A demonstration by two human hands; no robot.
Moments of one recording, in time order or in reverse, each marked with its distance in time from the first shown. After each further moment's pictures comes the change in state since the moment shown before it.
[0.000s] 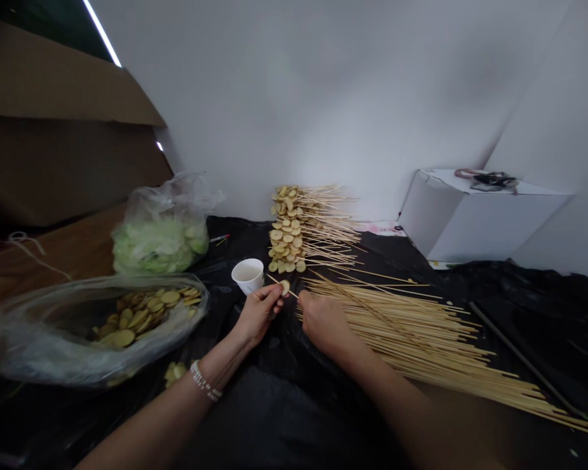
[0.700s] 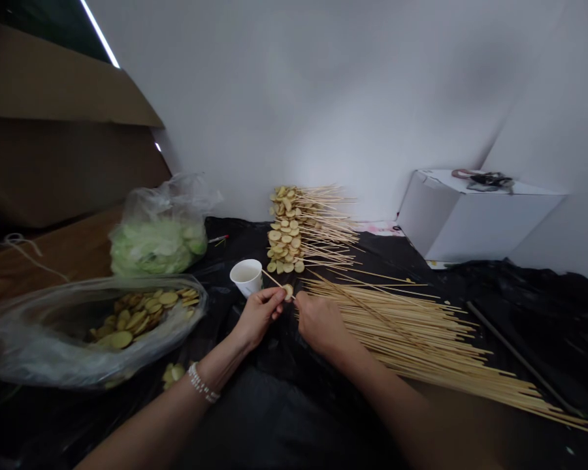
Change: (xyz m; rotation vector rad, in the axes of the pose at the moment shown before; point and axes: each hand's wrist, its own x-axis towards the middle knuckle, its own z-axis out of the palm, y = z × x) left_hand -0.004 -0.001 0.003 0.094 -0.100 0.047; right_hand 0.001 0.000 0.005 0.110 -0.010 0.030
